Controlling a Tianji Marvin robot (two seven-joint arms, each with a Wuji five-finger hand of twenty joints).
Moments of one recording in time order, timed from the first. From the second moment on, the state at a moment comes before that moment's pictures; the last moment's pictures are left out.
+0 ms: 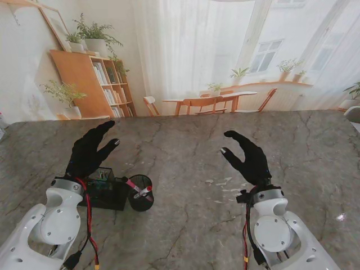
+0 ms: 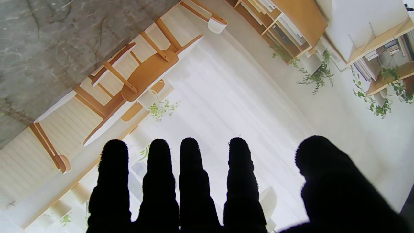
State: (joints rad) left arm 1.75 -1.13 -1.42 -1.81 0.62 -0.04 0.22; right arm -1.72 -1.18 1.32 -1.70 -0.56 -0.15 -0.41; left_hand 0.73 0.10 -0.03 0.00 0.32 0.10 0.08 0.47 0.39 0.17 0.07 0.30 0.27 0.27 0.11 0.28 0.02 0.49 0.44 0.46; right_hand 0.40 -0.19 0.47 -0.03 0.40 -0.06 0.23 0.71 0.57 0.17 0.13 0.54 0.47 0.15 0.20 0.40 0.10 0.31 0.95 0.30
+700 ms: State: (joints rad) left arm 1.79 -1.16 -1.46 -1.70 0.59 -0.07 0.32; right arm -1.73 -1.19 1.36 -1.67 -0.51 -0.03 -0.41; left_hand 0.75 0.10 -0.03 0.00 0.35 0.09 0.10 0.47 0.42 0.17 0.07 0.30 0.27 0.27 0.11 0.29 0.02 0.47 0.42 0.54; right_hand 0.40 -0.19 0.47 -0.03 0.45 -0.07 0.25 0.71 0.59 0.17 0.14 0.54 0.49 0.15 0.20 0.43 0.14 0.34 1.01 0.46
